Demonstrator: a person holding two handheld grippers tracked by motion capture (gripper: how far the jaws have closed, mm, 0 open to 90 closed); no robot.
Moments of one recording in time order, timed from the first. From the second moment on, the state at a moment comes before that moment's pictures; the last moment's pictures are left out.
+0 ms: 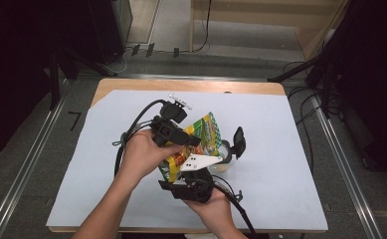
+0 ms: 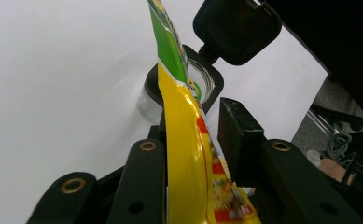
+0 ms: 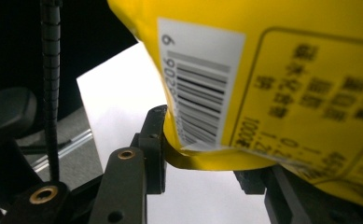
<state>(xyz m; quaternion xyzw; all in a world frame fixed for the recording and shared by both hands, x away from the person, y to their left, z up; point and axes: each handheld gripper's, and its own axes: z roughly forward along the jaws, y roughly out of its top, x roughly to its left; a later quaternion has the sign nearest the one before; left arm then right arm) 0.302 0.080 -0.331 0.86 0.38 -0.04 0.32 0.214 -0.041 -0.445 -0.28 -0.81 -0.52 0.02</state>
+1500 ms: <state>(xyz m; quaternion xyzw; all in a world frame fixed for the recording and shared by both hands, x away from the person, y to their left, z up) 0.304 0.081 -0.332 0.85 0.41 -0.04 0.32 0.214 -0.038 -0.443 -0.28 -0.82 -0.50 0.00</state>
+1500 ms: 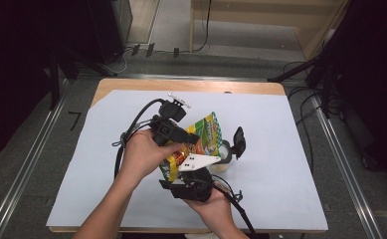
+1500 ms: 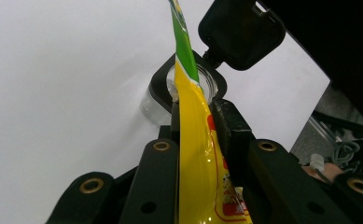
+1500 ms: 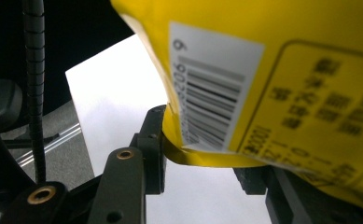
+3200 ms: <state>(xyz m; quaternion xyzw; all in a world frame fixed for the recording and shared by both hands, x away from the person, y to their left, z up) 0.301 0.084 -0.322 0.85 0.40 -0.03 0.36 0.217 -0.037 -0.438 -0.28 -0.80 -0.53 0.02</state>
